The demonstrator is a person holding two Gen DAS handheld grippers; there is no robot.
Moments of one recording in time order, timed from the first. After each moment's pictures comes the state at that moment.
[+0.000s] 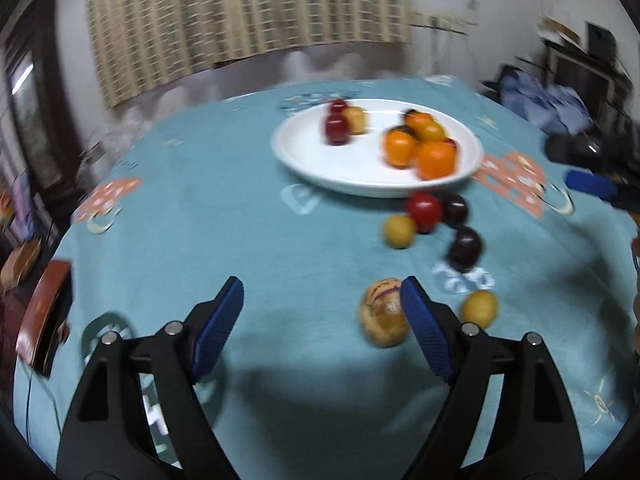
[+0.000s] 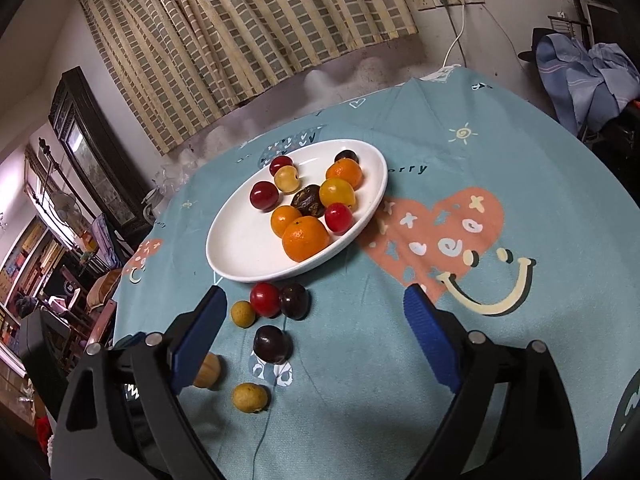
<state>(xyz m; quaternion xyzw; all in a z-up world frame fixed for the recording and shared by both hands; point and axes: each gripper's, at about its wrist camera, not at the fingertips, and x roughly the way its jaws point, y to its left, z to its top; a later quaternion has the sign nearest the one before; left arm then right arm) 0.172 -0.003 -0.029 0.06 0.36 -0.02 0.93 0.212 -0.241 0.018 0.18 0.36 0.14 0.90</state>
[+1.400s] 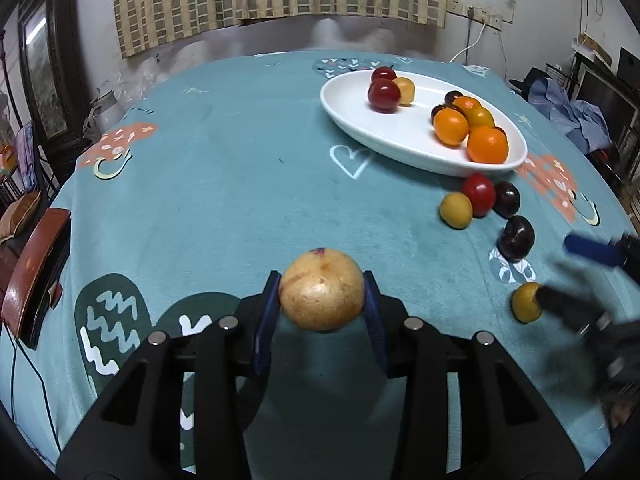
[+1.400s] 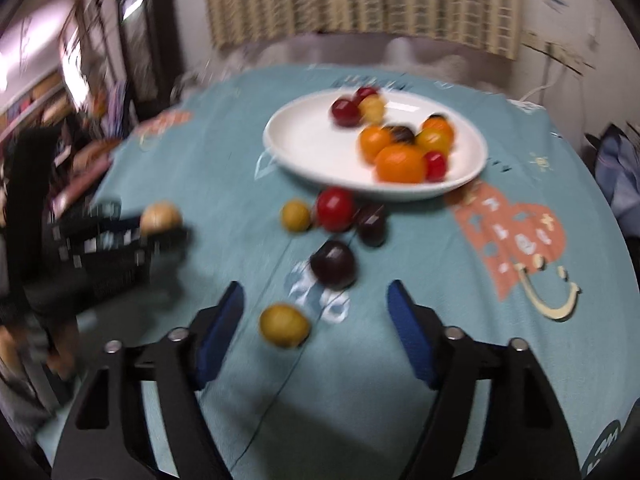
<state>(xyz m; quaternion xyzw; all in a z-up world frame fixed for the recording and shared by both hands) 0.188 0.028 -0.047 0.01 0.41 -0.01 0.91 0.187 -0.140 -0.021 -0.08 0.42 0.22 0.88</state>
